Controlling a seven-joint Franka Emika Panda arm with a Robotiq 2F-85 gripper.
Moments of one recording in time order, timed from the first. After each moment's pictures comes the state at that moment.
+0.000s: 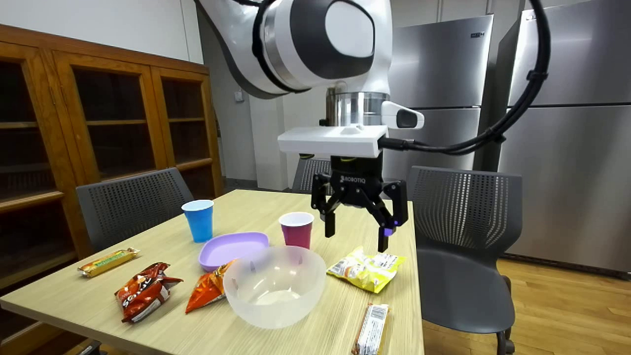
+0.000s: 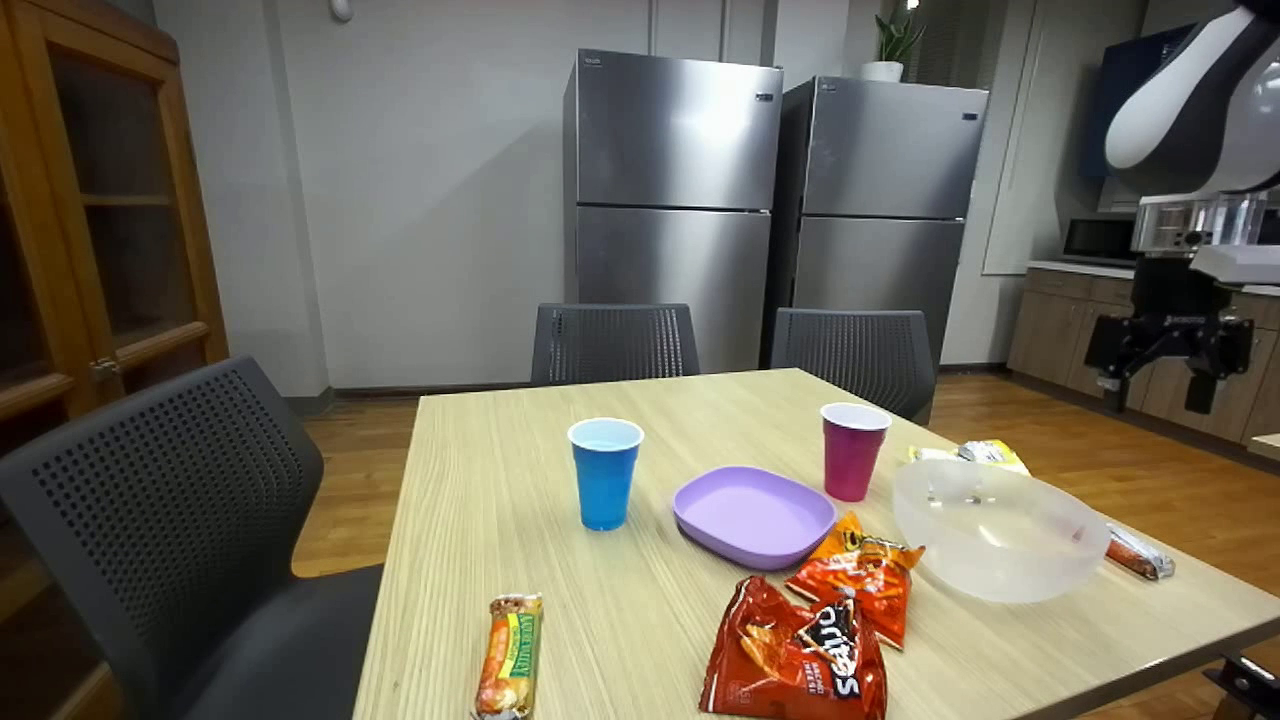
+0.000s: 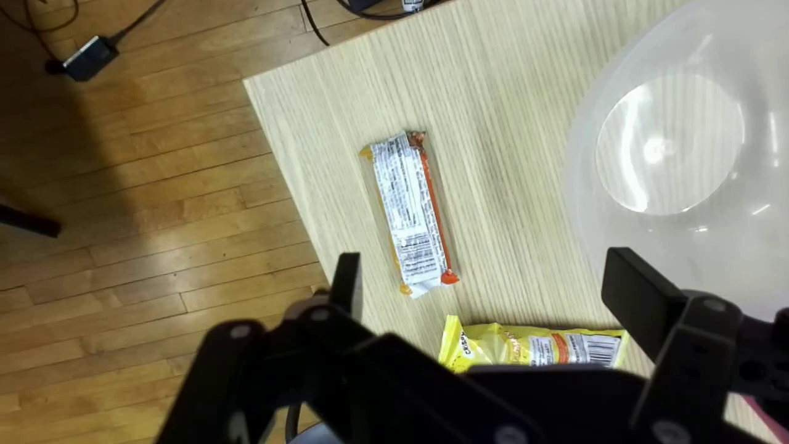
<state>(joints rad) -0.28 0.01 -0.37 -2.46 -0.08 2.43 -0.24</state>
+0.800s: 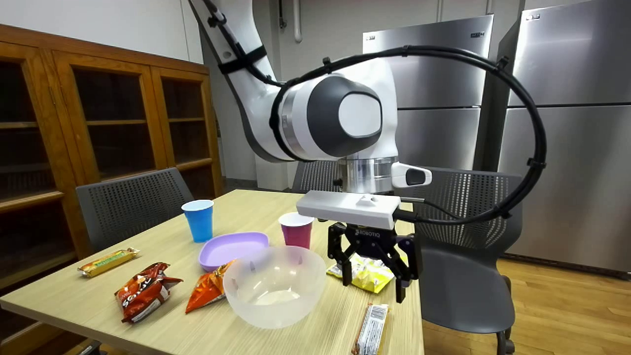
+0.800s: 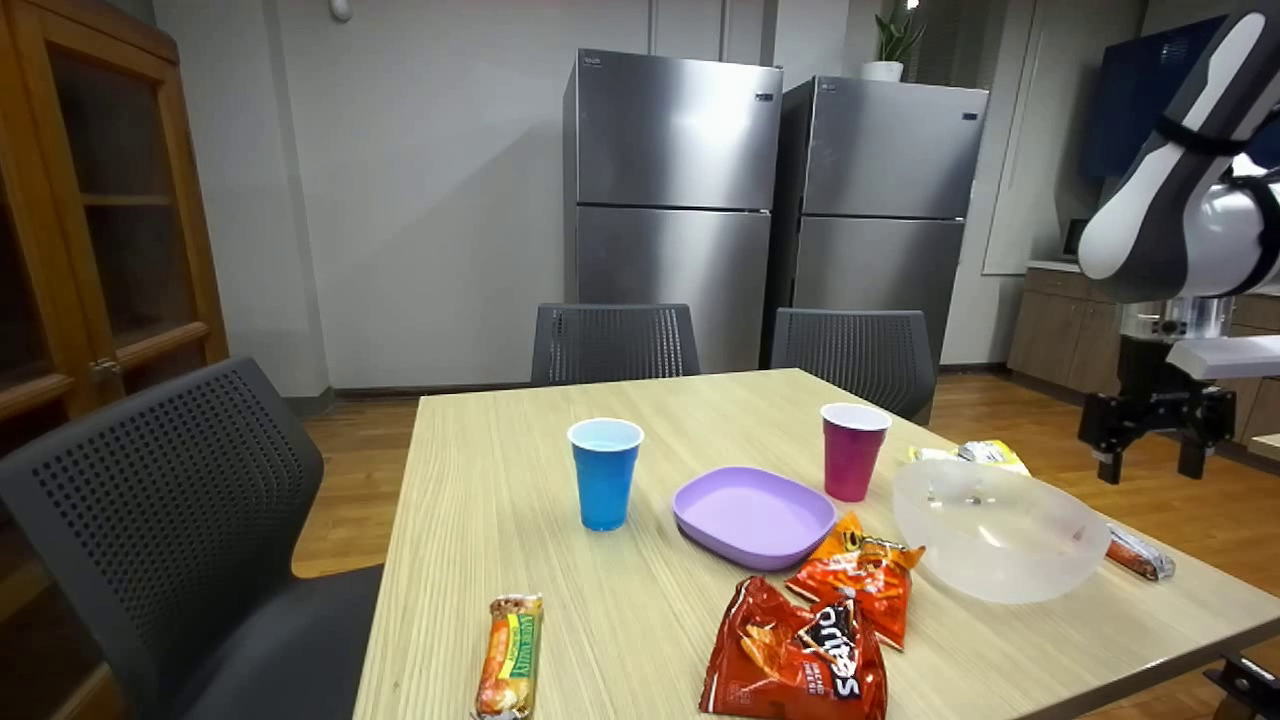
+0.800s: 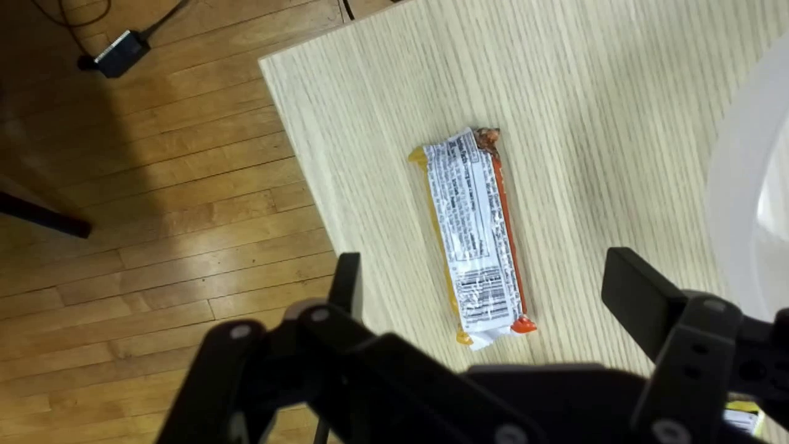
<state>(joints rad) -0.30 0.26 -0.37 -2.44 -0.08 2.65 -0.24</state>
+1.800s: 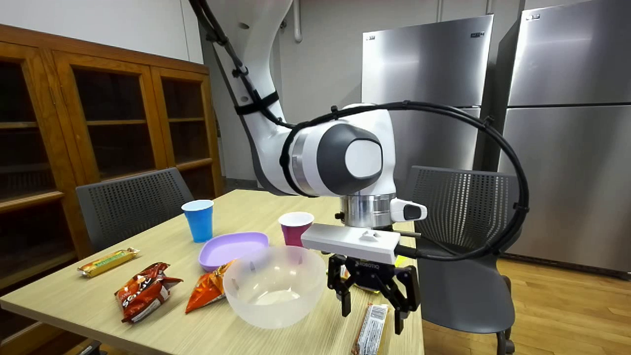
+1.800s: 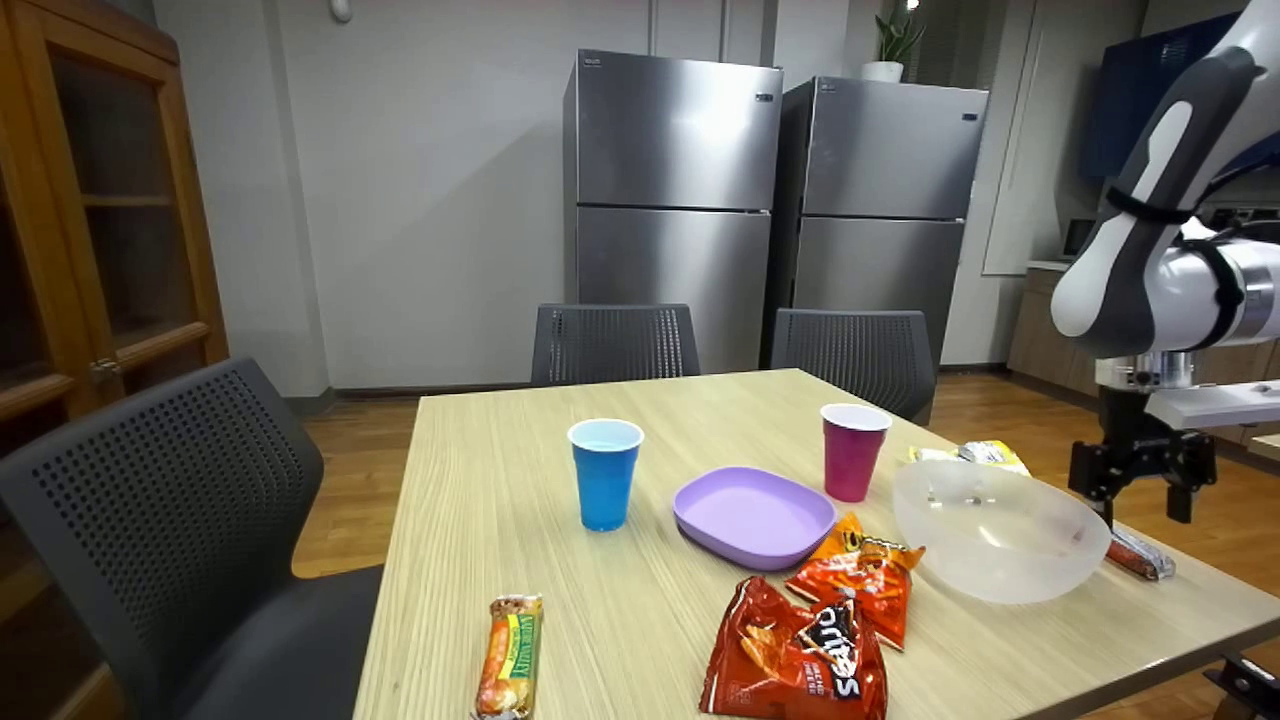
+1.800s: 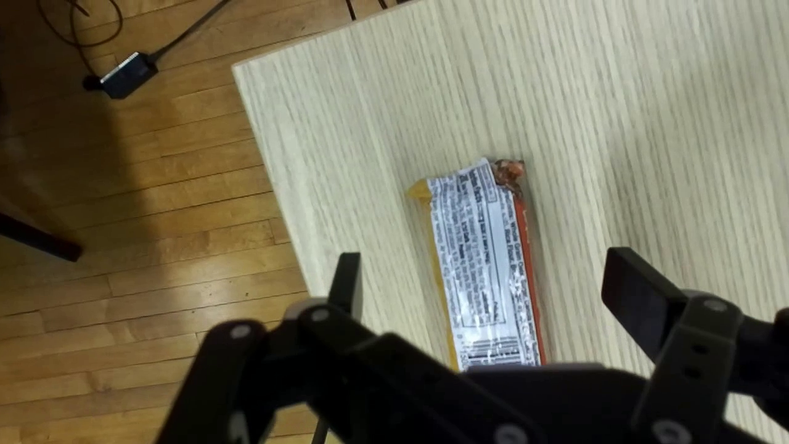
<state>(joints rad) -0.31 0.43 -0.33 -2.37 -0.08 2.67 -0.25</state>
